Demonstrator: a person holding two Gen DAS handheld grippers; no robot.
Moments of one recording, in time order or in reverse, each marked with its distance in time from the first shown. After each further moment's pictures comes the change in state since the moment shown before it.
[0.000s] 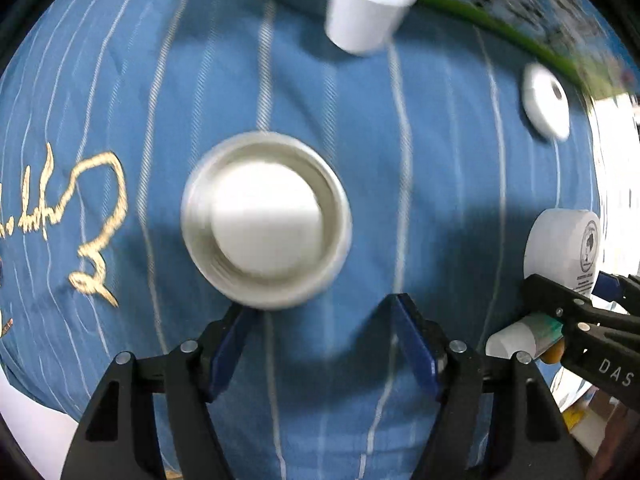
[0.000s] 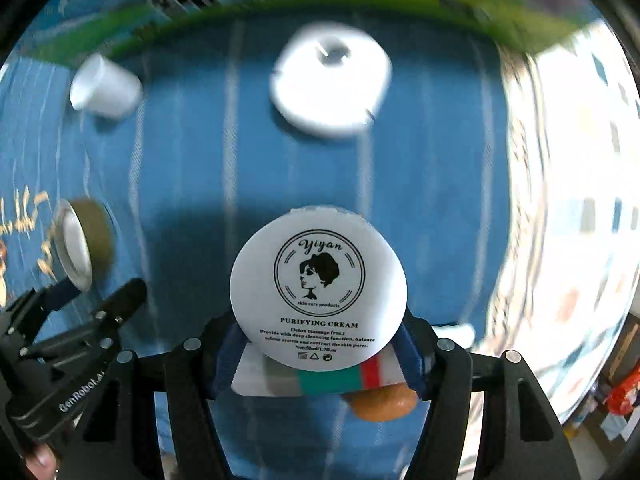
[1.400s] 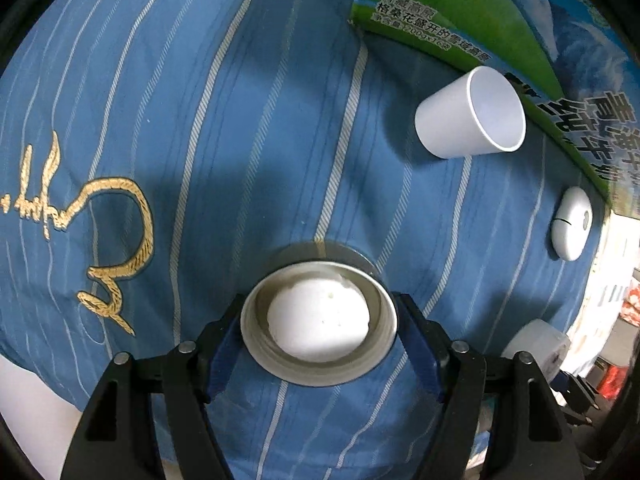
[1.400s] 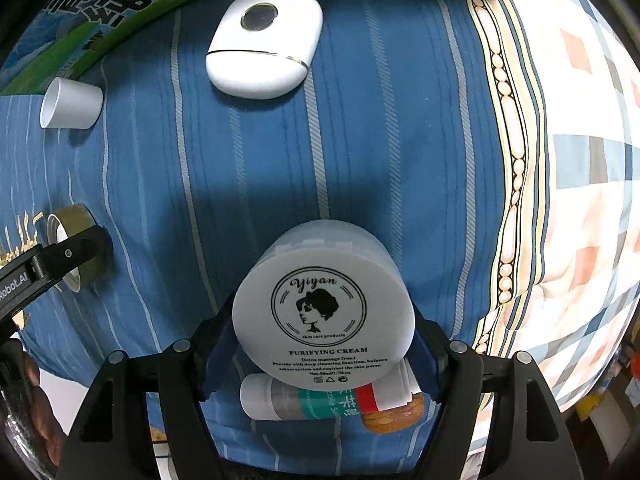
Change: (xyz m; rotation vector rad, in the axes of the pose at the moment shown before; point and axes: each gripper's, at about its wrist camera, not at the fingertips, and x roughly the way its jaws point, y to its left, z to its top) left arm 0.021 0.017 0.042 -0.232 0.064 -0.065; right arm 0.002 -0.054 0.021 0.113 0.053 0.073
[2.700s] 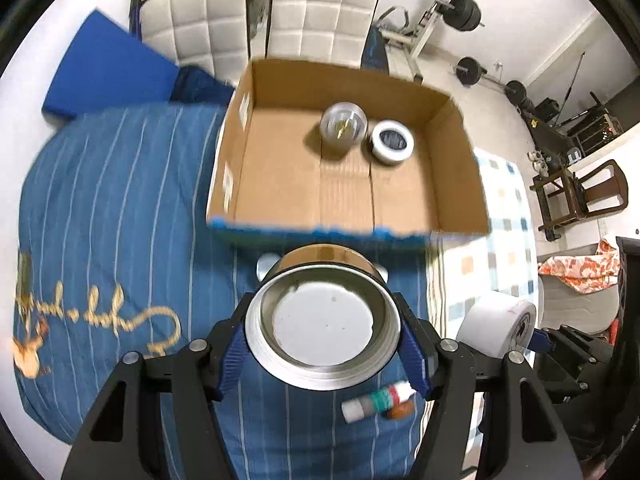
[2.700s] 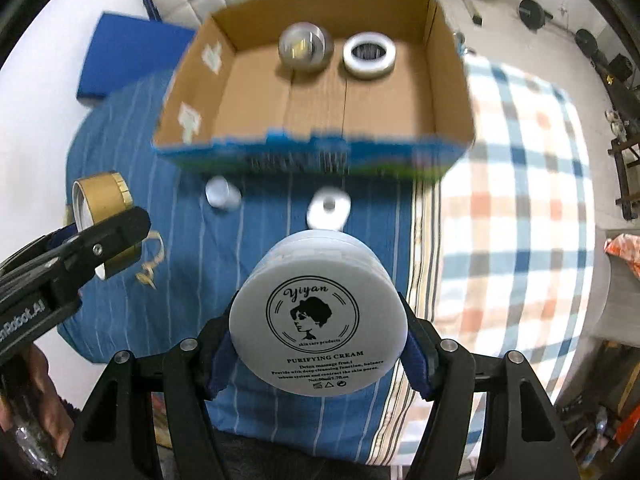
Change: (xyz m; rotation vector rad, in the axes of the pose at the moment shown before) left arm -0.258 -0.083 -0.030 0.245 -0.425 -0.142; right arm -0.225 0.016 -0.028 -0.187 -0.351 0.070
